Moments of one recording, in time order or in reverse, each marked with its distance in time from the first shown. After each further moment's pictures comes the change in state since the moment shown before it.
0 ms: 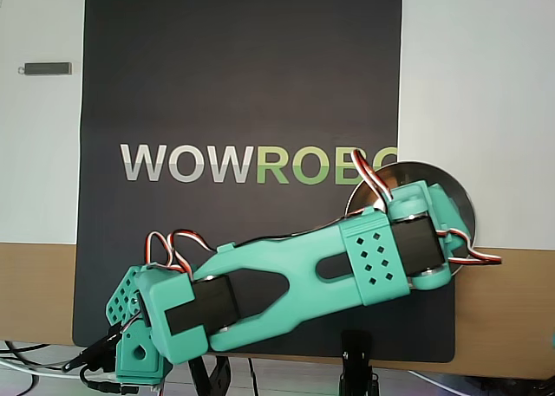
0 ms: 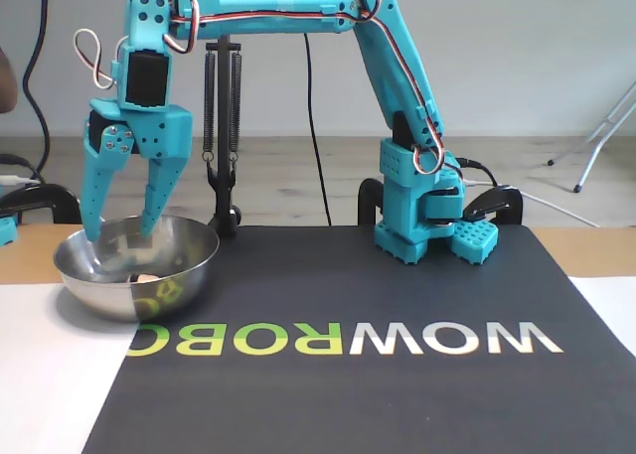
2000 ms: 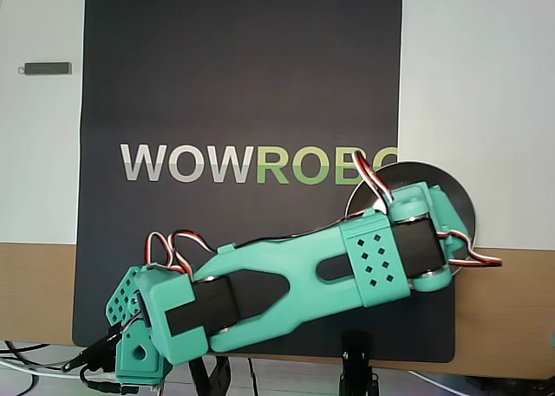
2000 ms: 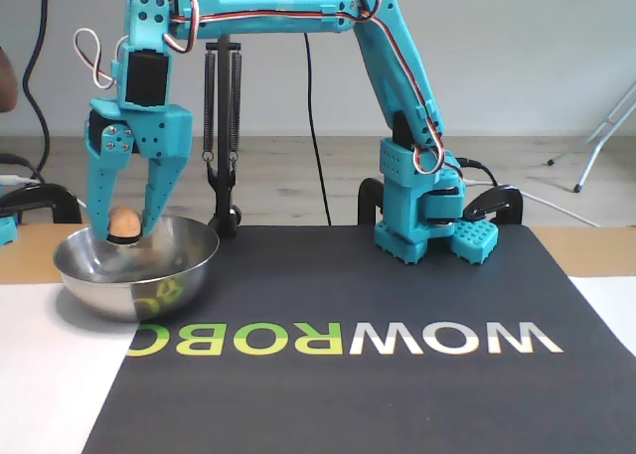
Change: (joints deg) arm 0.2 0.0 0.0 0.0 0.0
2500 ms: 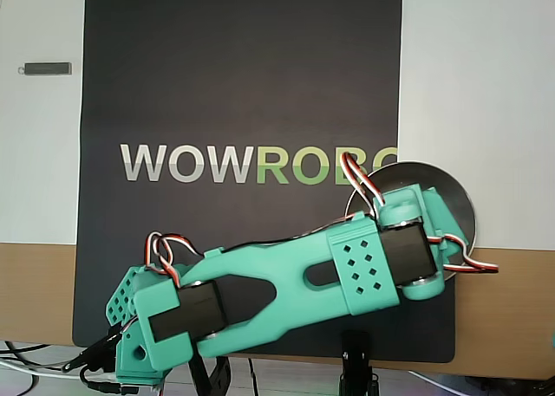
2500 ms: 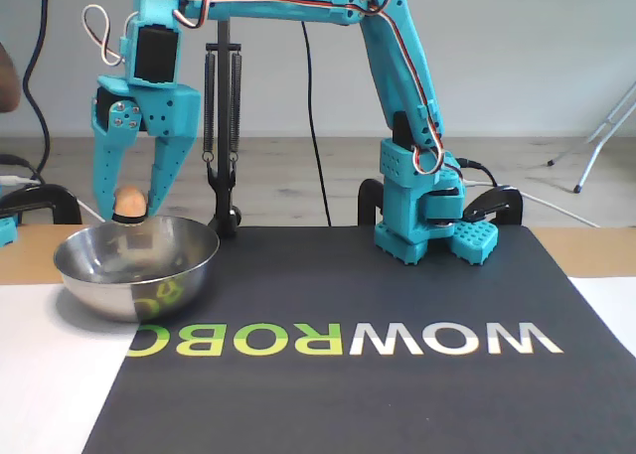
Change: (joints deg) arm 0.1 3.9 0.0 3.4 0.0
